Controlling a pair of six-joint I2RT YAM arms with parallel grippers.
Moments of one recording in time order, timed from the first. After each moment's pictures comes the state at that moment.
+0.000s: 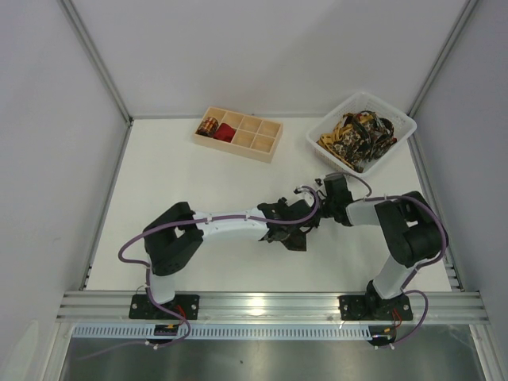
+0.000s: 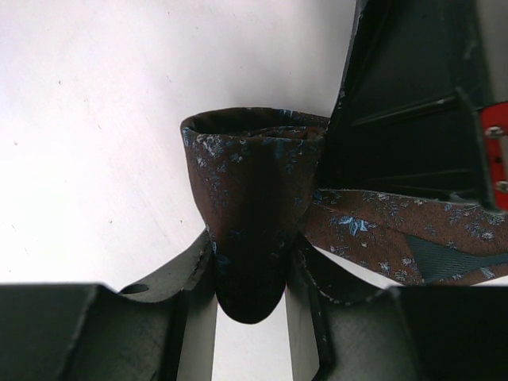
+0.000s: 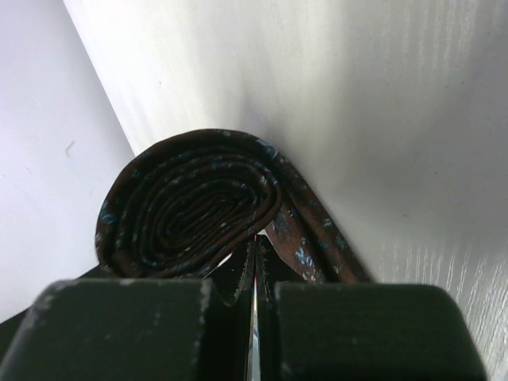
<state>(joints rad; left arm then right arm) -1.13 1.89 1.29 -0.51 -0.58 -0.25 0.36 1.70 0.67 0.20 -0.70 0.95</state>
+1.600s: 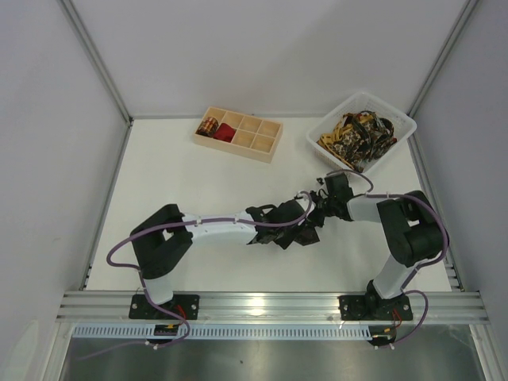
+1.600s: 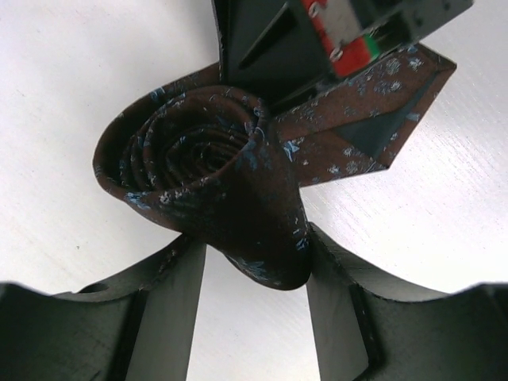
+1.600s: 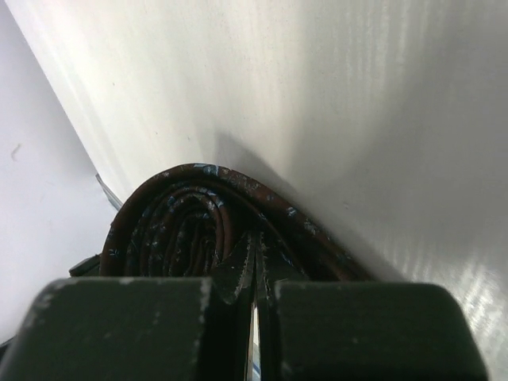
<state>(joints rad) -1.11 1.80 1.14 -0.32 -0.25 -0.21 0.35 1.71 0.72 0.06 -0.64 0.81</state>
